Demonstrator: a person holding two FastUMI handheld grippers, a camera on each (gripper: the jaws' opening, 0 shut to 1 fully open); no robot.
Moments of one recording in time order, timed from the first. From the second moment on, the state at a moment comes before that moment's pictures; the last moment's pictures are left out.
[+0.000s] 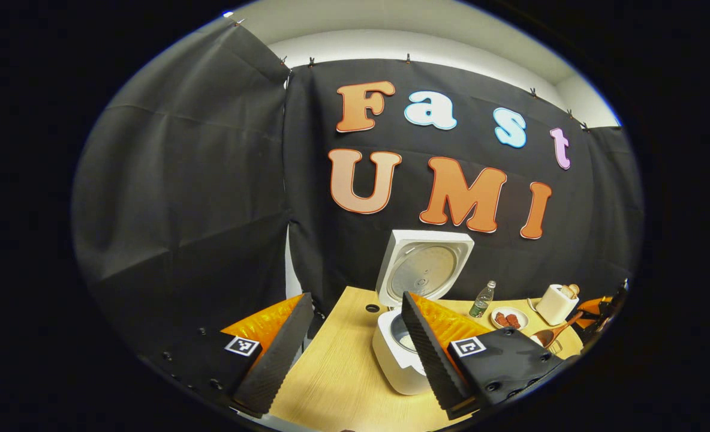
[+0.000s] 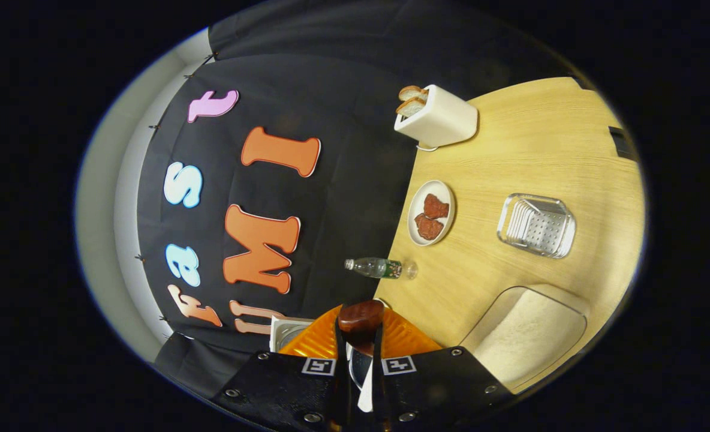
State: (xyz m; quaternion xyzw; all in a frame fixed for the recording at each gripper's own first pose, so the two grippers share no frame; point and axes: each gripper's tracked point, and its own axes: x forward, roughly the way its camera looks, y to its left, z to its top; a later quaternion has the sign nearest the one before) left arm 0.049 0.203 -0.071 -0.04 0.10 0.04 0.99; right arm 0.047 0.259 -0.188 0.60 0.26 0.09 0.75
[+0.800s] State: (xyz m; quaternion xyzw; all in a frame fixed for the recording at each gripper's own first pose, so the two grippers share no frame) left arm 0.070 0.209 -0.070 -0.03 0.10 0.03 0.99; right arm 0.131 0.418 -0.116 0.58 0.26 0.18 0.75
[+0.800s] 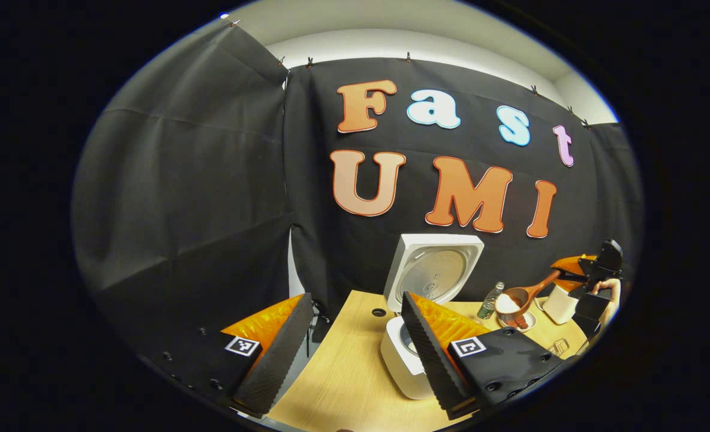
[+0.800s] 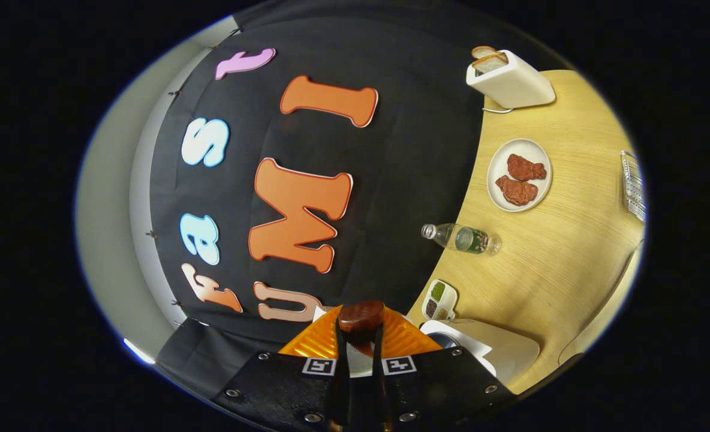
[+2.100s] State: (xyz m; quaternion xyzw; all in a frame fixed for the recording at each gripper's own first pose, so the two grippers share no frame) left arm 0.072 0.232 -0.084 -0.04 0.12 0.04 0.99; right arm 0.139 0.529 -0.124 0.30 0.19 0.28 0.89
